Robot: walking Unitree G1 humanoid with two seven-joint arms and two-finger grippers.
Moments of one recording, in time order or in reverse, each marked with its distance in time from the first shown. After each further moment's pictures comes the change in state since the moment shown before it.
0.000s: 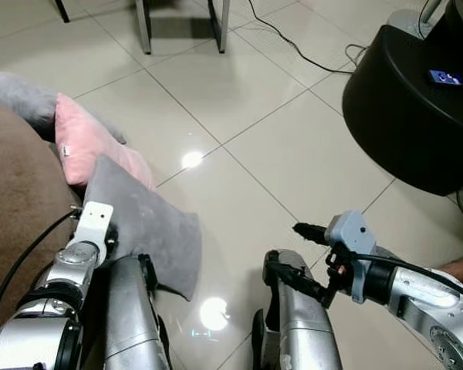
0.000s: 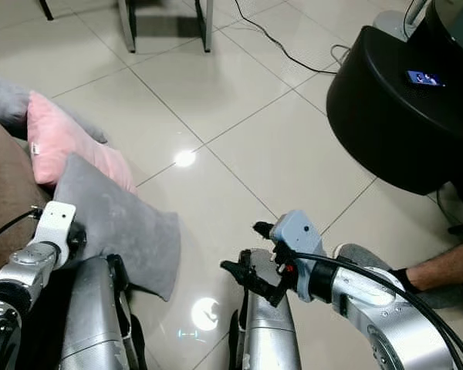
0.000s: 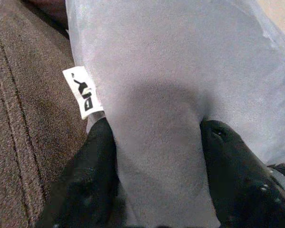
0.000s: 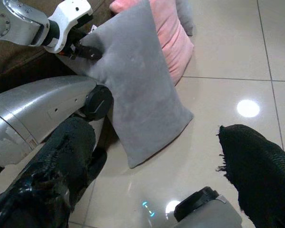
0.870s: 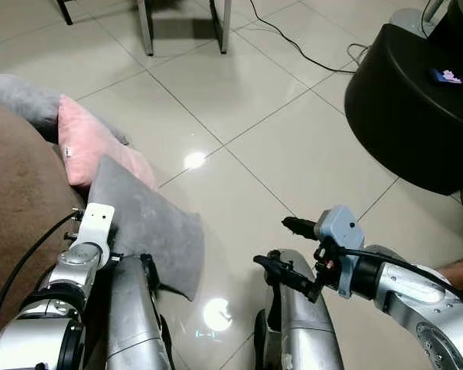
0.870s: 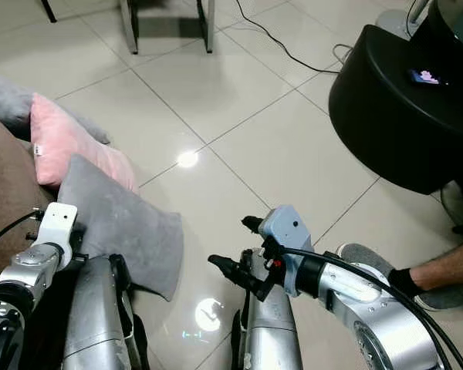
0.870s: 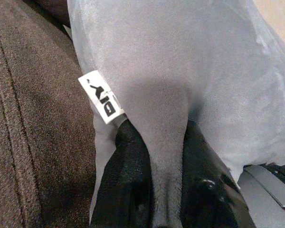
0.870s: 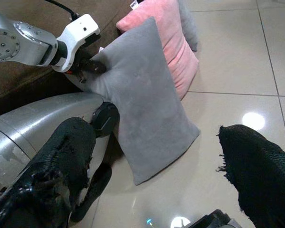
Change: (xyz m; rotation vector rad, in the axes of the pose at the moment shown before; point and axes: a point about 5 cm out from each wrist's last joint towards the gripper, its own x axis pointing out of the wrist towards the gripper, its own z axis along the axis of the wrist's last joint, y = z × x) left arm 0.000 -0.005 -0.001 -0.043 0.001 -0.020; right arm 0.013 0.006 0.007 0.005 -0.050 0.015
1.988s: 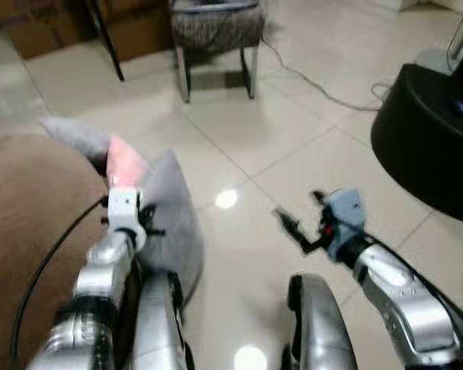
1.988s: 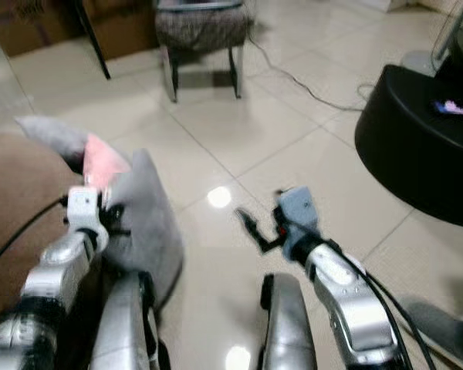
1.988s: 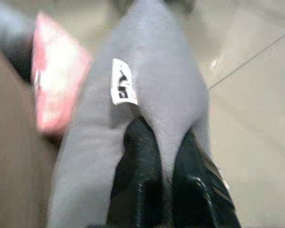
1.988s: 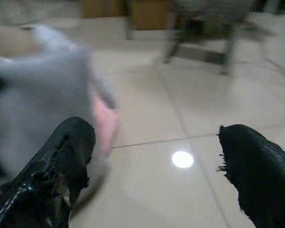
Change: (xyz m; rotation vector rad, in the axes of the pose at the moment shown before) left arm -0.025 -0.061 0.049 -0.277 -0.382 -0.227; right arm 0.022 -0.051 -0.023 0.053 -0.099 -0.511
